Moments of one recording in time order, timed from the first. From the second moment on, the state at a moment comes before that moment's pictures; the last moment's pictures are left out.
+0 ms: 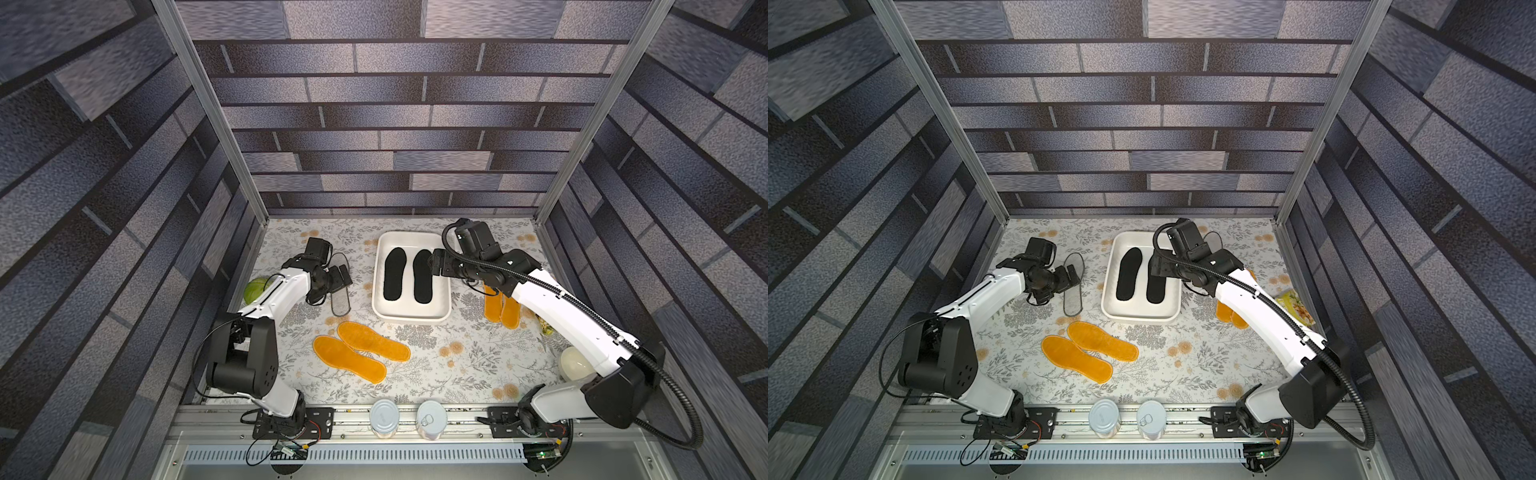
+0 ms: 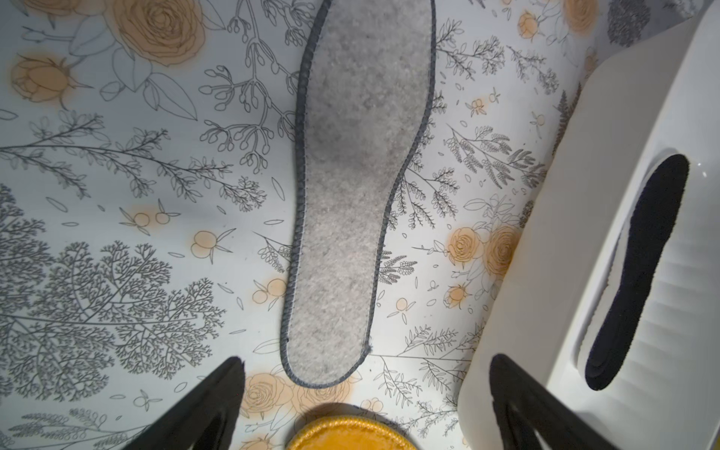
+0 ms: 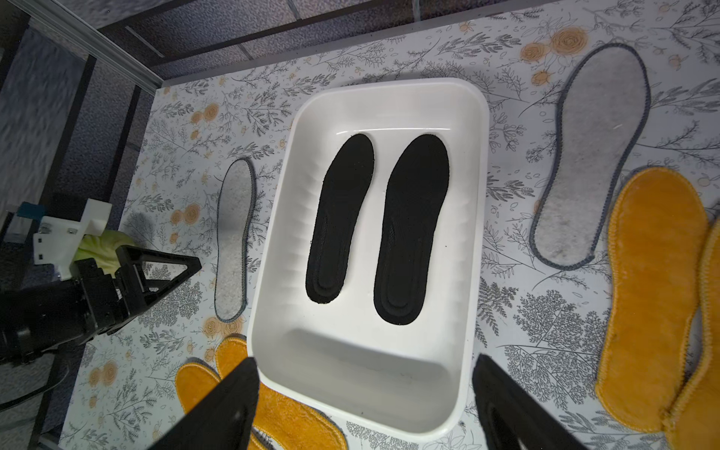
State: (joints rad) left arm -0.17 1.58 1.10 -0.66 0.14 -0.56; right arm 0.62 1.41 1.37 -0.76 0.08 0.55
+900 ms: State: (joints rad) left arm -0.18 1.89 1.33 -0.75 0.04 -0.42; right arm 0.61 1.25 1.15 -0.73 0.08 0.55
